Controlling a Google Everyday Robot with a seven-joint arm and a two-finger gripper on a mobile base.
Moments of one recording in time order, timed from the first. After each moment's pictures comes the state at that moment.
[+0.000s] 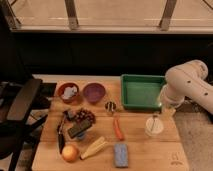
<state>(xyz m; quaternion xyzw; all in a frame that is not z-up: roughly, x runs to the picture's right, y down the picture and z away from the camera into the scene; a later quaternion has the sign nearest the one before) 0.285 0.100 0.685 -0.28 0.02 0.02 0.96</state>
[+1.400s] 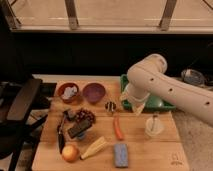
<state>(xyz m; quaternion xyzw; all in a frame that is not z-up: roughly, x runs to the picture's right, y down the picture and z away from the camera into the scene) 0.099 0.087 0.657 -0.25 -0.15 -0.30 0.91</state>
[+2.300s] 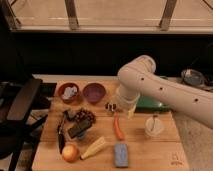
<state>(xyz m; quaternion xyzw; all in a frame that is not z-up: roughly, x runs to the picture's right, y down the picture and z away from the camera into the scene) 0.061 0.102 0.662 -0.26 -0.17 -0.33 0.89</state>
